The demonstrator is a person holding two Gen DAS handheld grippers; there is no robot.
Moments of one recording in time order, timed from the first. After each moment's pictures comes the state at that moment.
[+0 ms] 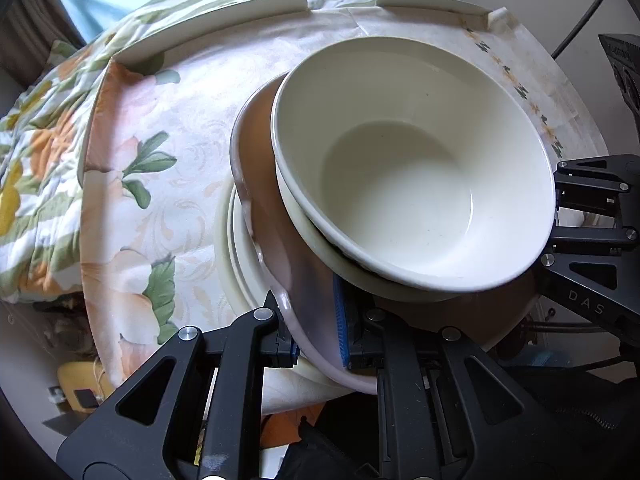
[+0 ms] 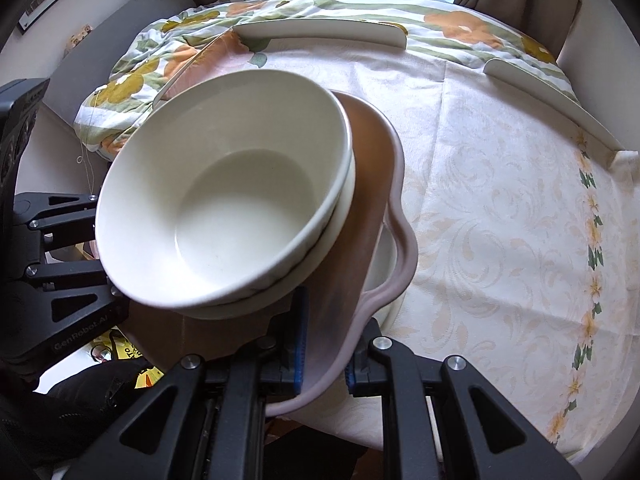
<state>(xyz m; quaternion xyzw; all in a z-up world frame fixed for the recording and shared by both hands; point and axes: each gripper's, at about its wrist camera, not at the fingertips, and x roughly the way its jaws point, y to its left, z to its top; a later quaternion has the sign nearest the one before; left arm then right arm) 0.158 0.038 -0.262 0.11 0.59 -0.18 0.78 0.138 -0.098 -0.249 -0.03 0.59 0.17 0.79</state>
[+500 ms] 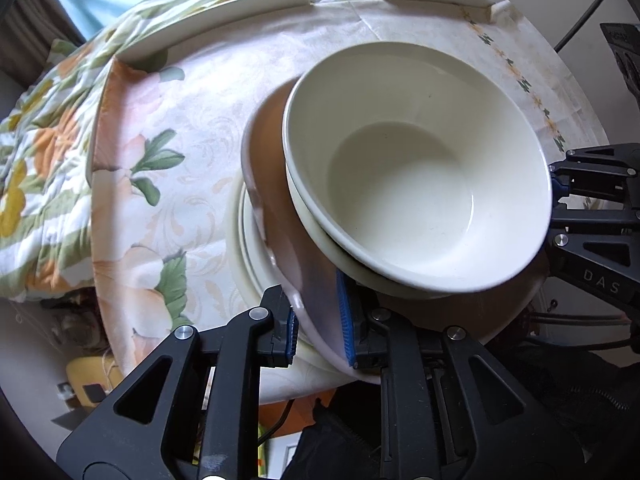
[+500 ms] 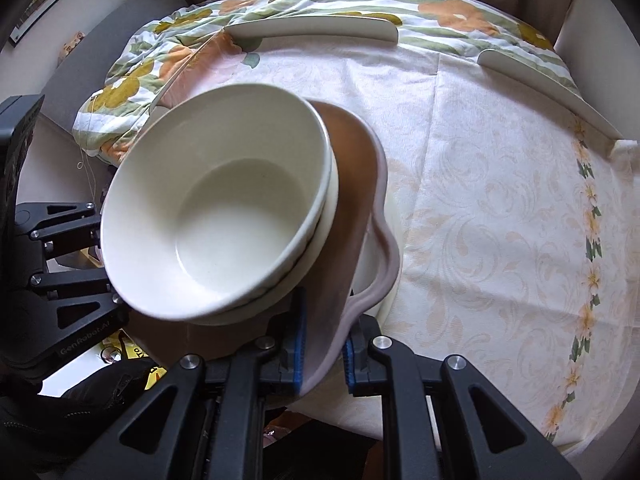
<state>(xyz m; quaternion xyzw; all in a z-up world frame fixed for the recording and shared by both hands) 0.162 0.040 -0.253 0.12 0.60 -0.17 0.77 0.143 -0.104 -0.241 -0.01 0.61 0.17 0.78</state>
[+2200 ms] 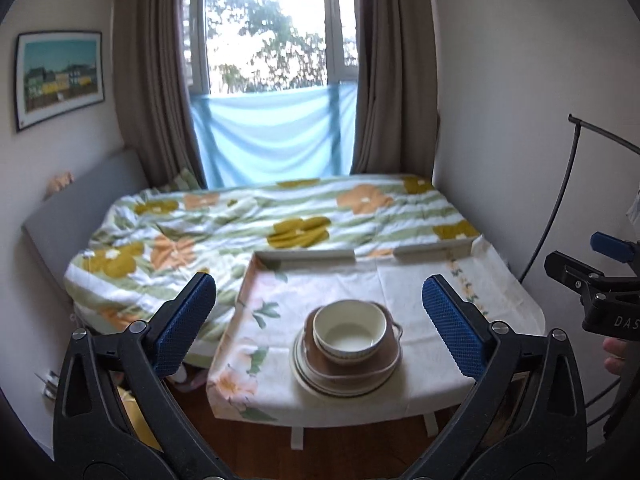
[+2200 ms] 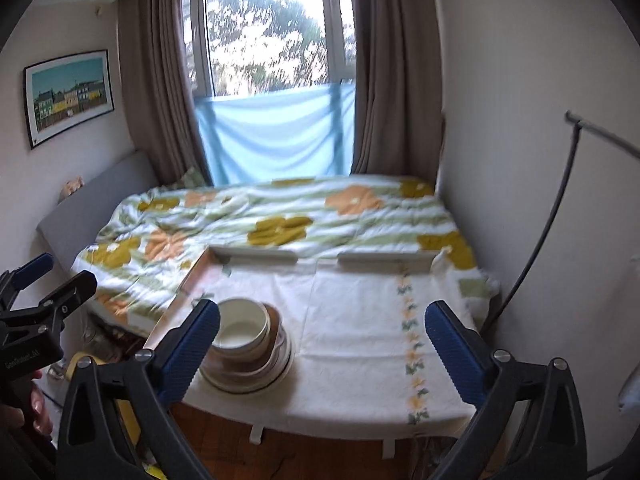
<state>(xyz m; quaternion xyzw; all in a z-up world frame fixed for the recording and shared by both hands) -0.047 0.014 0.027 0.04 0.24 -0.03 0.97 -0.044 -0.199 0.017 0.02 0.29 0.01 0.96</state>
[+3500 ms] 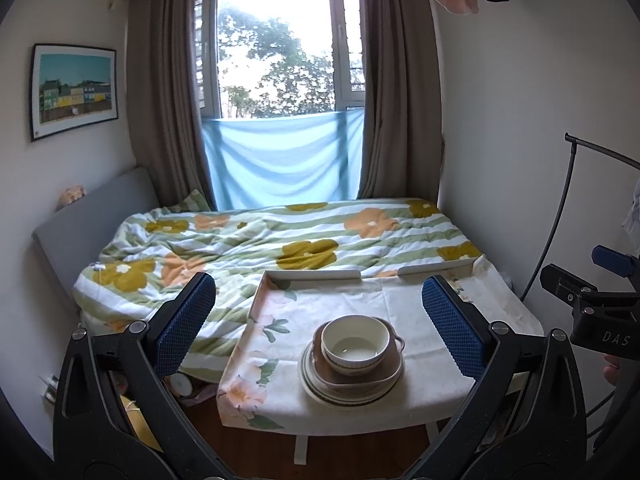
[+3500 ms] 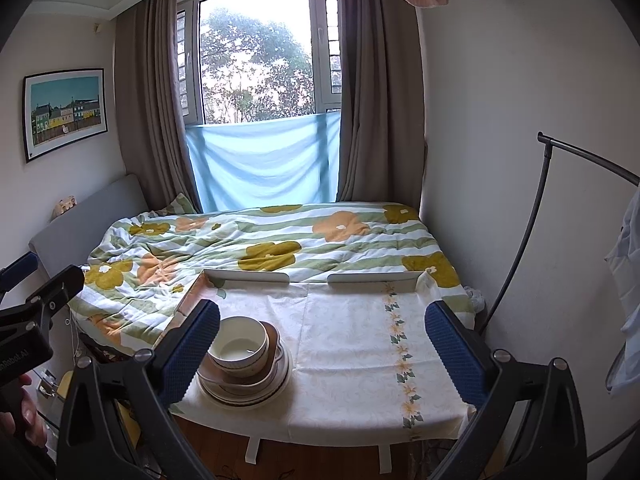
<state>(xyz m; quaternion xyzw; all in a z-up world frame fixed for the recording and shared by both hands) -0.077 0.015 0.038 0.04 0.20 -0.01 0.98 -0.074 -0.190 0.026 0.03 0.26 0.00 0.97</state>
